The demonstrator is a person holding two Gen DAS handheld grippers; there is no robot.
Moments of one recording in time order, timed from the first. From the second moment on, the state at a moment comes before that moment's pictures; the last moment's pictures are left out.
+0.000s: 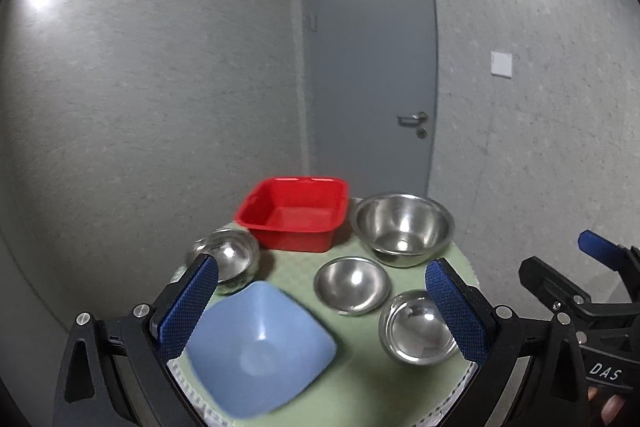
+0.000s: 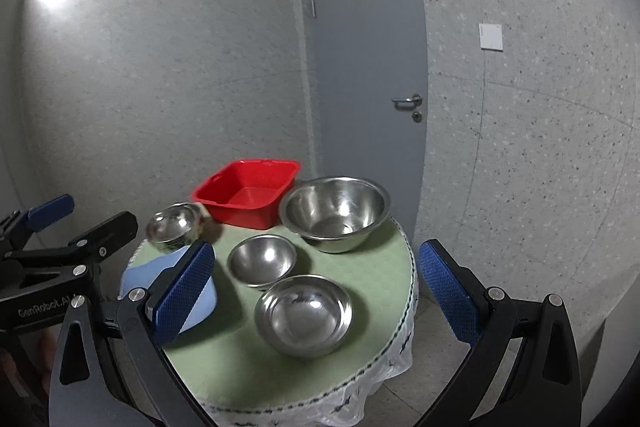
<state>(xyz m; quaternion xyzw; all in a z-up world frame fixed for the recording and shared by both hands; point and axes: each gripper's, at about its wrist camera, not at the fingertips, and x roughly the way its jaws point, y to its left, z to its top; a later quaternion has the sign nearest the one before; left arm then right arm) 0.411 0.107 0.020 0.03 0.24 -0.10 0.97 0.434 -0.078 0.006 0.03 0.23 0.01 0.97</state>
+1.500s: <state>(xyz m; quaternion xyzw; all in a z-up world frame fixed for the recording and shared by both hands) 0.865 0.076 -0.059 0.03 0.48 -0.13 0.86 0.739 -0.207 -0.087 0.08 0.48 0.08 0.87</state>
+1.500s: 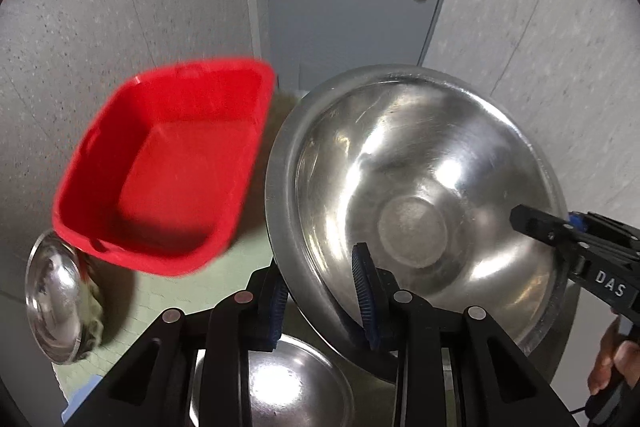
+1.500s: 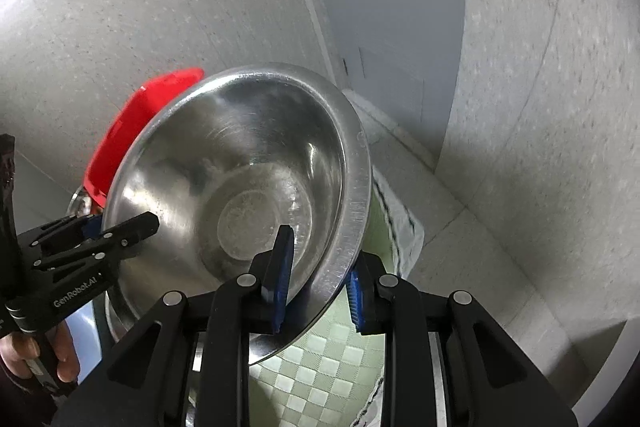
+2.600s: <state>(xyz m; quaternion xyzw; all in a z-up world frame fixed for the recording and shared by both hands) 0.991 0.253 -0.090 -0.06 0.52 0.02 0.85 0.903 0.010 -0.131 -0.04 0.52 0.21 0.83</state>
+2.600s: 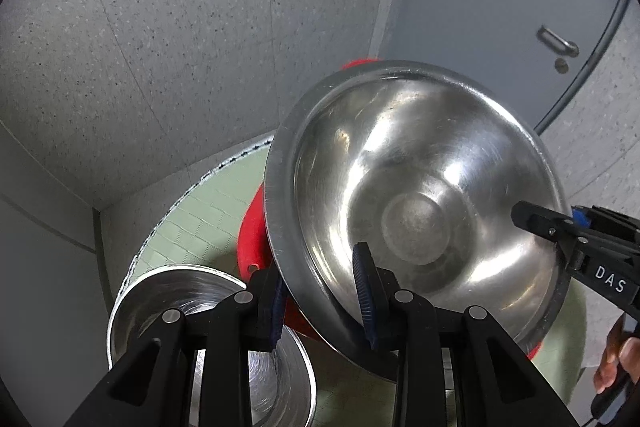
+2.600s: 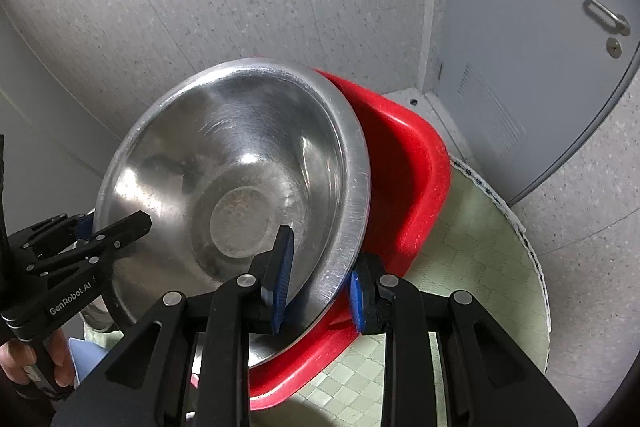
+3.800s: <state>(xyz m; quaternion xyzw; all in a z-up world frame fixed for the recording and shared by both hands) 0.797 0.308 -0.021 -0.01 0.38 0.00 0.92 0.708 0.012 -0.065 0.02 0.41 0.18 0.89</state>
